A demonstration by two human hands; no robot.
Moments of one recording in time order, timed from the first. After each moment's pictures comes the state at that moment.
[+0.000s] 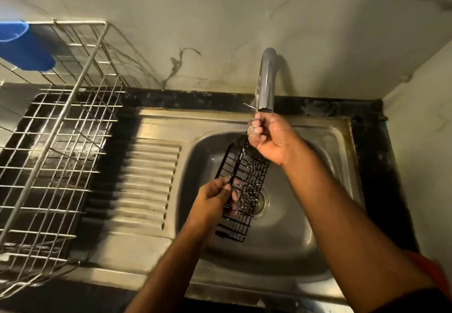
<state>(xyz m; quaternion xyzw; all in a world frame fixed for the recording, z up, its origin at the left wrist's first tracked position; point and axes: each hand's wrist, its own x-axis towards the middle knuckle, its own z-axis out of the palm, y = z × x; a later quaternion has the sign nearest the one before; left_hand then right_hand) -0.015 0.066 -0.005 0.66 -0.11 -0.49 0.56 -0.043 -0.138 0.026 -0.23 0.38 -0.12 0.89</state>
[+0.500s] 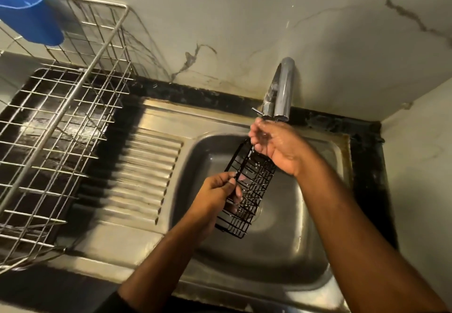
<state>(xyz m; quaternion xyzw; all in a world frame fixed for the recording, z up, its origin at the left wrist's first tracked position) -0.006 0.054 -0.012 0.62 -0.10 -0.51 0.59 -0.051 -0.138 0.043 -0.45 0.40 -0.11 0.79</state>
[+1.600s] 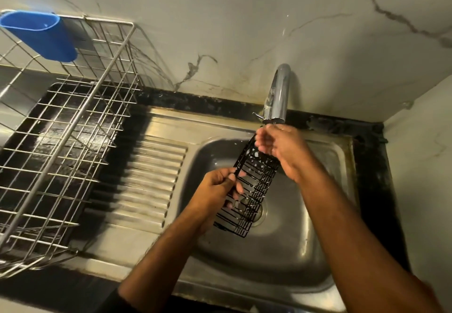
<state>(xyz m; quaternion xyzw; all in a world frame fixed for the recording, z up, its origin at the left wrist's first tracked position) 0.005 0.053 0.012 0.65 -0.15 -0.50 0.55 -0.063 -0.128 0.043 -0.55 0.42 -0.16 0.71</state>
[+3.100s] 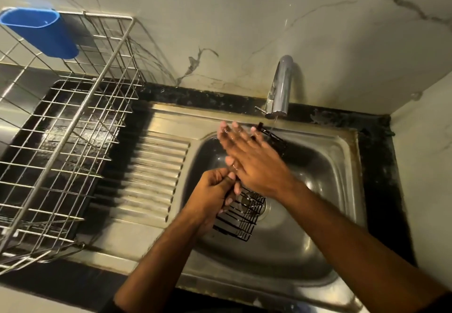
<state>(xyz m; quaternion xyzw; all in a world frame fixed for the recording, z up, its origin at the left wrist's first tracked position) 0.000 0.068 0.018 0.62 -0.16 -0.50 0.58 -0.063 -0.088 -0.005 -0.98 0.08 -0.05 0.15</state>
